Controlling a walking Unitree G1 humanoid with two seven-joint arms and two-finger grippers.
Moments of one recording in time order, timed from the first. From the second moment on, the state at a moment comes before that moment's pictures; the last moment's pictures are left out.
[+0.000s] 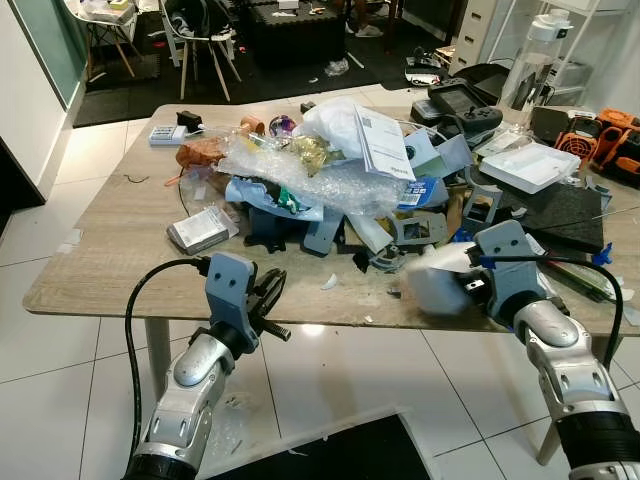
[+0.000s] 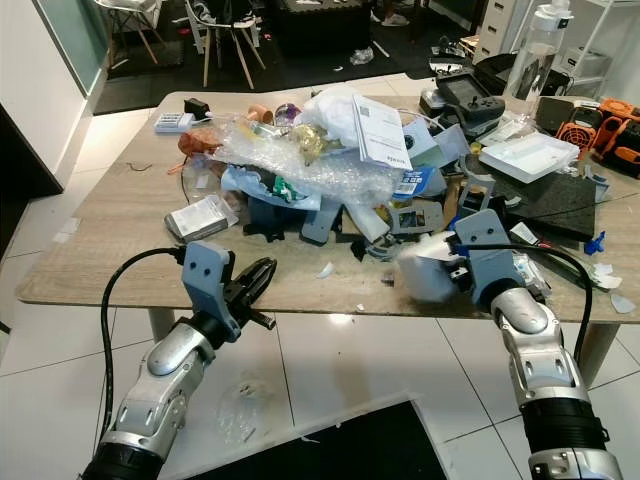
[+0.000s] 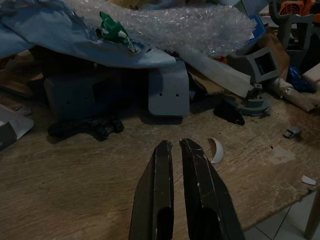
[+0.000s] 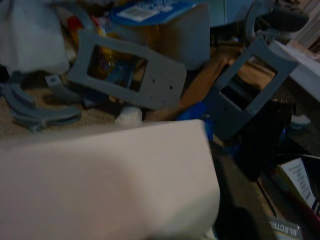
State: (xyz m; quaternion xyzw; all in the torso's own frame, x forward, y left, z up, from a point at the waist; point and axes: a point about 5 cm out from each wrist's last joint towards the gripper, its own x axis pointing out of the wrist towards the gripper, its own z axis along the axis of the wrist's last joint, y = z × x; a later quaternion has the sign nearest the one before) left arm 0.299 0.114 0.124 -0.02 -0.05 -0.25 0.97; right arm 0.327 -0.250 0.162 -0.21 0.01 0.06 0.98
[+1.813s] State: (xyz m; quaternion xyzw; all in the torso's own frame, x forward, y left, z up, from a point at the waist) left arm 0.312 0.134 0.127 -0.01 -0.08 -0.09 0.99; right arm 0.316 -0.162 0.188 -0.06 -0.17 0.07 0.98
